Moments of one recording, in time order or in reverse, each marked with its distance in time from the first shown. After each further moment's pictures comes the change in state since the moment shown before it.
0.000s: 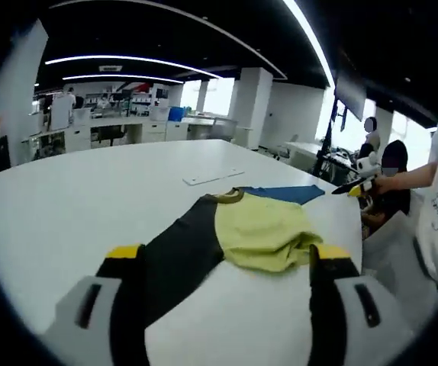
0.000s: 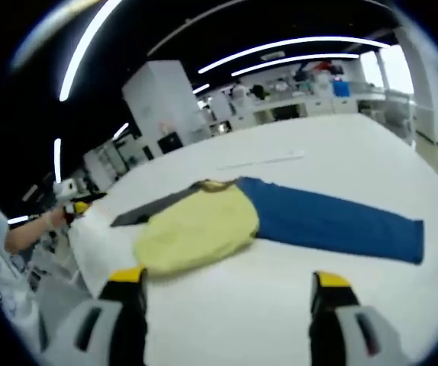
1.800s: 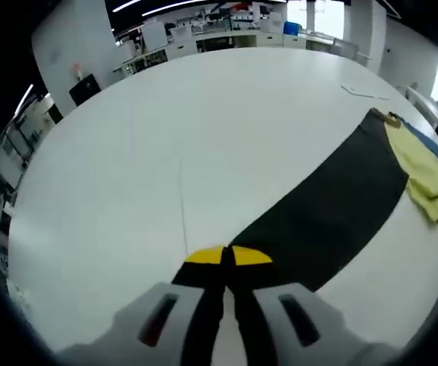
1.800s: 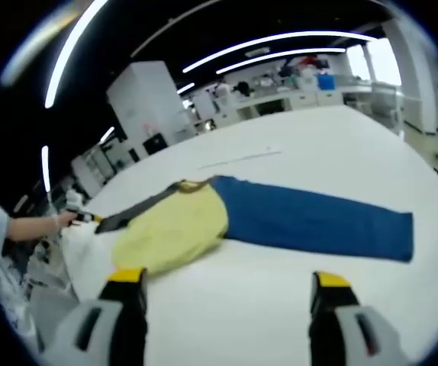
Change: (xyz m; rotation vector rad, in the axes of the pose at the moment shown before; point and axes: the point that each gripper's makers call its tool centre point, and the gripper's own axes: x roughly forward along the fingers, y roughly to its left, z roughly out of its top) left arm -0.062 0.223 -0.129 -0.154 0.557 0.697; right arm 0.004 -0.049 0.002 0.067 0.003 -0.070
